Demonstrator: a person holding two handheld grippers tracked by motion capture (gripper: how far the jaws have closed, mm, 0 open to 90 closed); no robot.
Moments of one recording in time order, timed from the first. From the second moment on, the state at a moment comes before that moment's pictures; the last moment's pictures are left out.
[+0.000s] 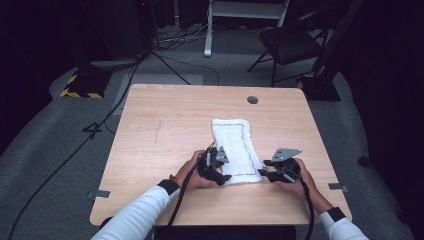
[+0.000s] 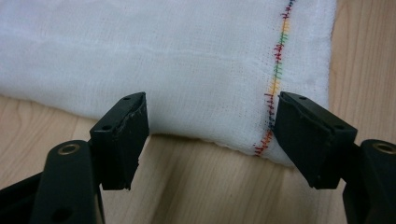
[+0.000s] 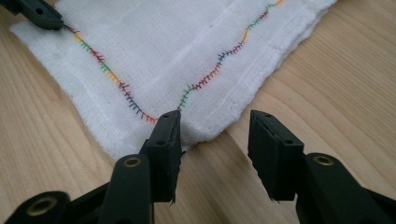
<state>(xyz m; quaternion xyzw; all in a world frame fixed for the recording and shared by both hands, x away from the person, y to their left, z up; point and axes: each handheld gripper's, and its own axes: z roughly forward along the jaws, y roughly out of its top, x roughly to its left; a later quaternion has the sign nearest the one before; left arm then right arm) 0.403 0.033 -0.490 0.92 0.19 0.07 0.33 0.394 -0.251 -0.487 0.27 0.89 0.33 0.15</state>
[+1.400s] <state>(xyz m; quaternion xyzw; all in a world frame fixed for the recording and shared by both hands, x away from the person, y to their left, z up) 0.388 0.098 -0.466 0.90 0.23 0.08 0.36 0.389 -0.241 -0.458 0.25 0.88 0.38 0.15</state>
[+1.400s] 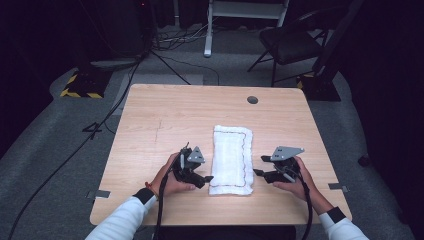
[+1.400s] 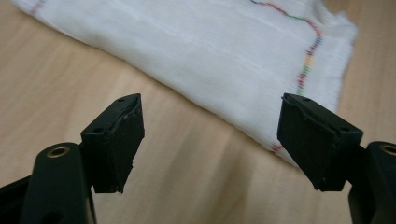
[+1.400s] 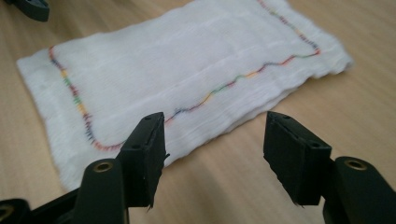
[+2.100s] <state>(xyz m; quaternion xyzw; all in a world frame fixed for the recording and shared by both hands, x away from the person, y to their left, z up) 0.509 0.058 -0.475 0.88 0.31 0.13 0.34 0.506 -0.209 -0.449 0.34 0.85 0.36 0.19</state>
